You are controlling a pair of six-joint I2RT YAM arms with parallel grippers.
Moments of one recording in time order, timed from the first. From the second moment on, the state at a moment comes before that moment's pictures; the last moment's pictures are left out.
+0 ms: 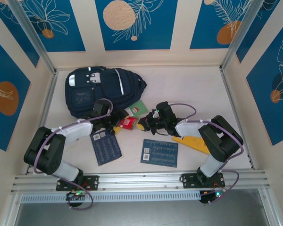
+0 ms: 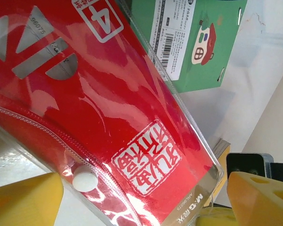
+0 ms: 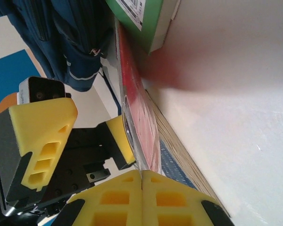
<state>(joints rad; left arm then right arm) -0.45 1.49 0.72 -0.08 0.41 -1.25 0.62 1.64 0.70 0.34 -0.61 1.53</state>
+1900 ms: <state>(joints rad) -0.50 1.49 0.80 -0.11 0.37 -1.16 0.63 1.49 0.56 0.33 -0.51 1.55</state>
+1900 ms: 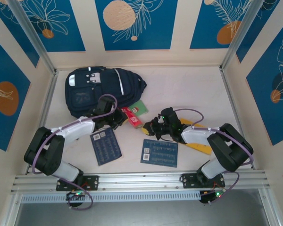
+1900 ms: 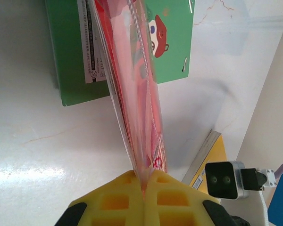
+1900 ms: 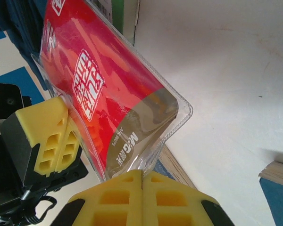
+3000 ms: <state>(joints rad) -0.52 1.09 0.65 0.06 0.15 -1.28 0.70 1.50 0.63 0.74 -0.37 1.63</state>
